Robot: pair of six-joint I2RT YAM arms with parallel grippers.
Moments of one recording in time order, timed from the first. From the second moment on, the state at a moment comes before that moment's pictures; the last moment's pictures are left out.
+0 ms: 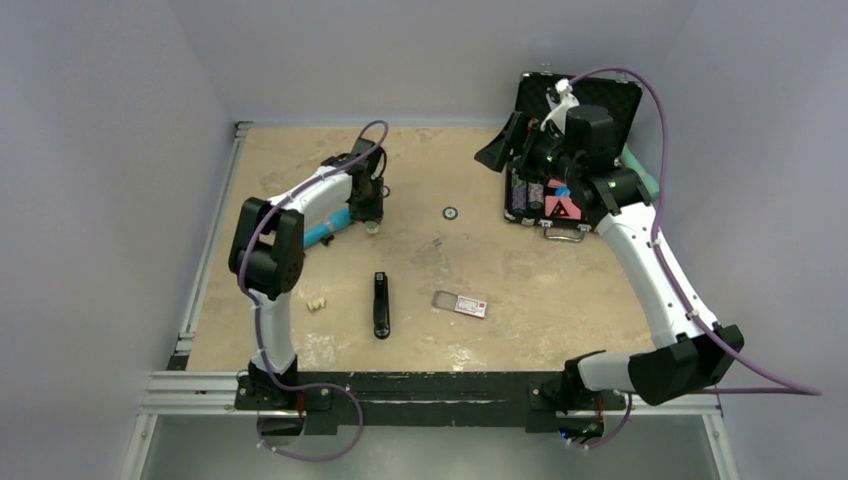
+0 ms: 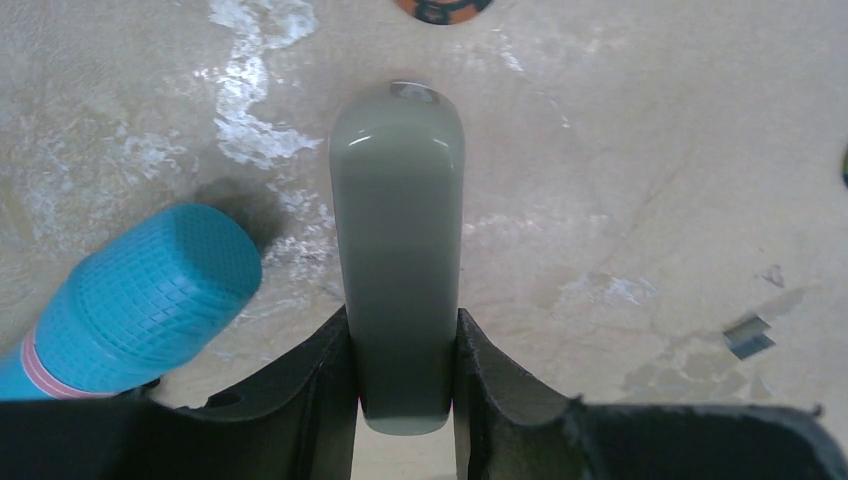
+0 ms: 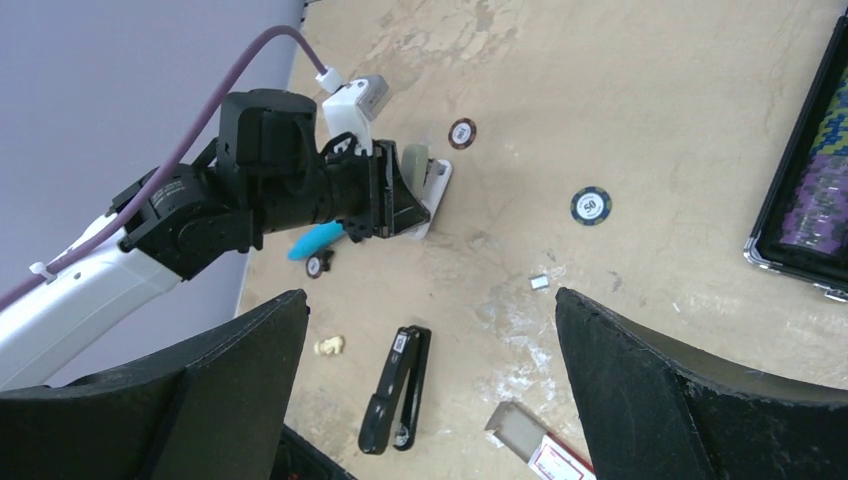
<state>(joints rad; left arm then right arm) -0.37 2.01 1.54 -0.67 -0.05 -0.36 0.29 1.33 1.46 -0.54 -0.29 0.57</state>
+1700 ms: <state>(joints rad) -0.49 1.56 1.13 -0.90 0.14 -0.35 0.27 1.22 1.28 -0.56 -0.33 0.62</state>
